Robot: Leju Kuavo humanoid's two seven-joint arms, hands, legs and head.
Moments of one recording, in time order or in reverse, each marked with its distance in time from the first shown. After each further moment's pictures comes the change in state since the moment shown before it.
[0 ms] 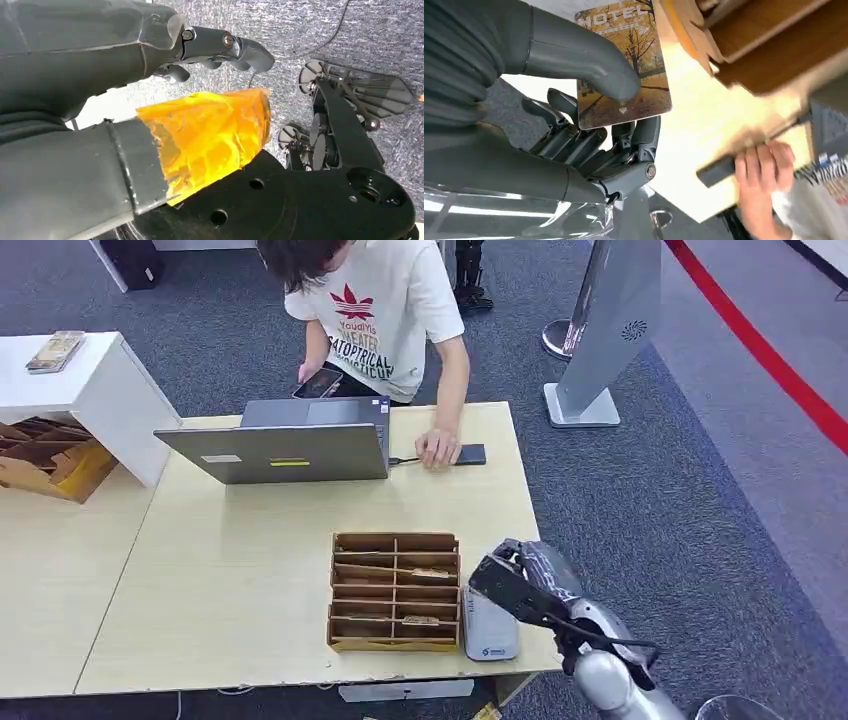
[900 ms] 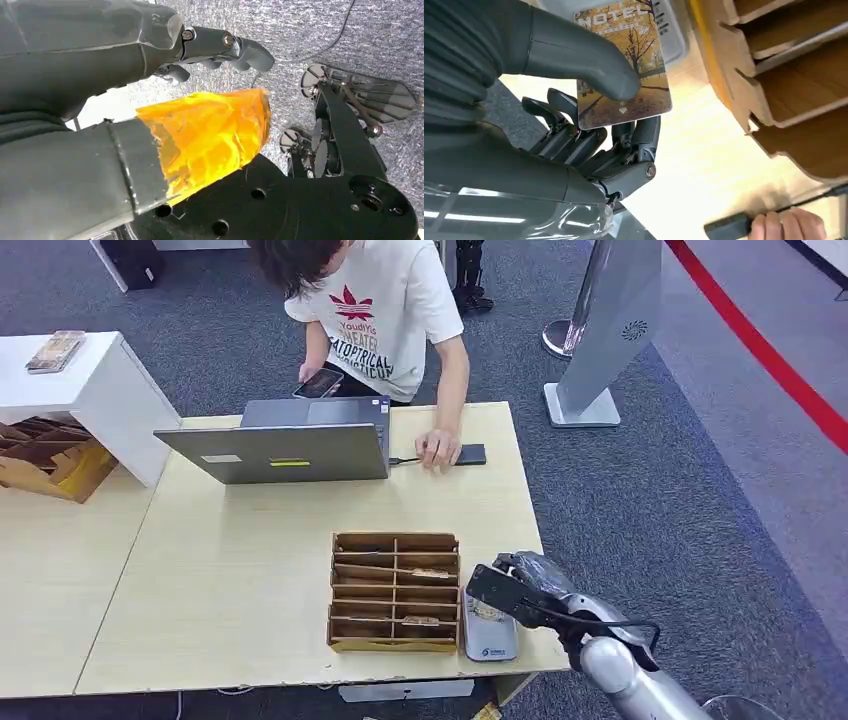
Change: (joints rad) left arm 0.001 0.006 0.000 0.002 0.000 0.003 0.009; right arm -0.084 -0.092 0.094 0.095 -0.119 0.105 0.026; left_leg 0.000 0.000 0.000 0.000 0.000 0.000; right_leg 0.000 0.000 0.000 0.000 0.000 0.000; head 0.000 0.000
